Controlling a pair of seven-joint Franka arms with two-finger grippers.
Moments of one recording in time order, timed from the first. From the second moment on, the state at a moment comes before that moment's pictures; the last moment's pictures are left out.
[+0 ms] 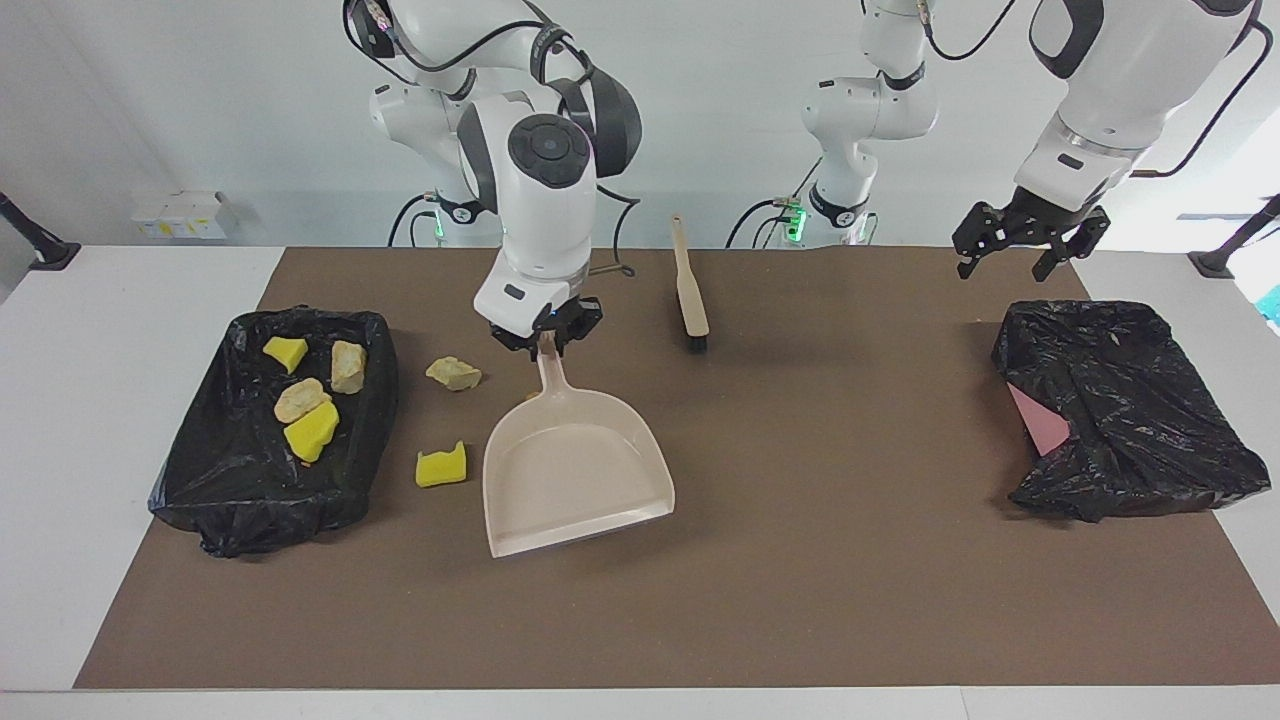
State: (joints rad) left arm -0.10 -0.05 0.02 -1.64 0.01 1.59 0.04; right arm 0.40 0.42 0.05 -1.29 -0.08 1.57 0.27
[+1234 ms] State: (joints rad) left arm -0.11 -0.05 0.02 -1.64 0.01 1.59 0.04; right arm 0.60 0.72 0.05 -1.15 0.13 1.83 0.68
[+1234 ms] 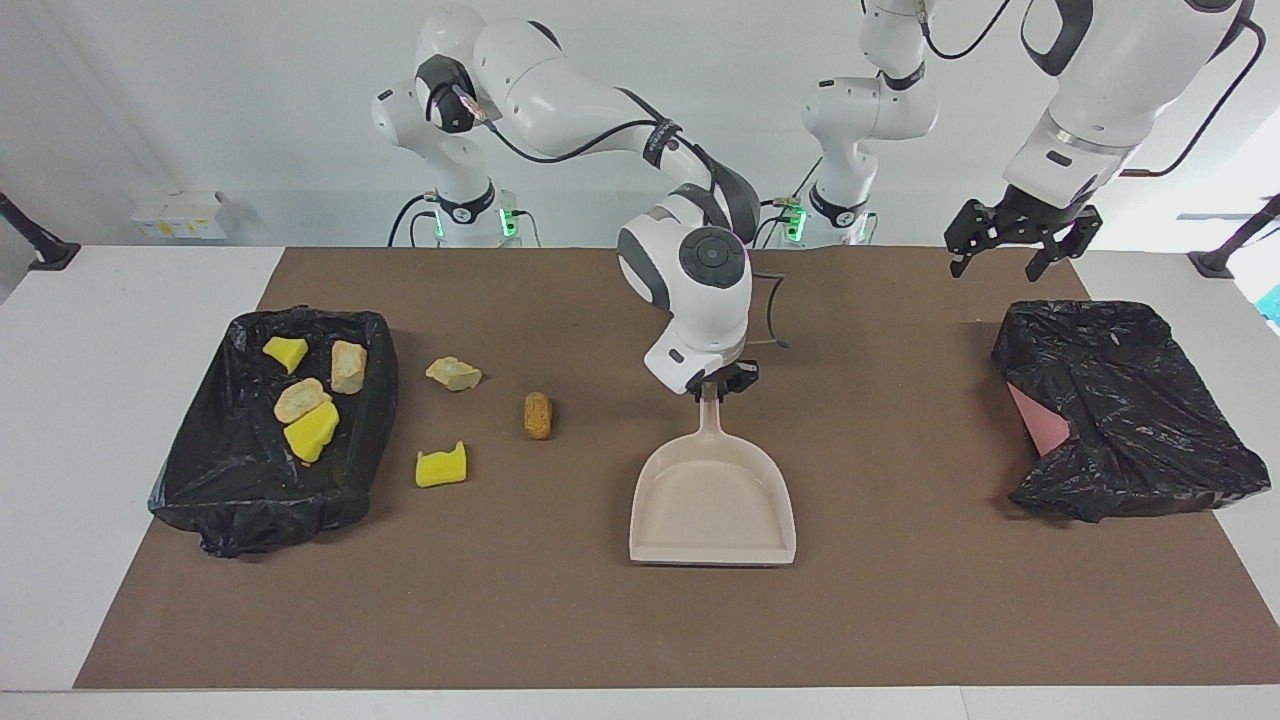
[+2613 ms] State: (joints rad) left arm -0.14 0.02 -0.01 -1.64 -0.03 1.69 0.04; right arm 0.71 0.38 0.06 -1.55 0.14 1.73 0.64
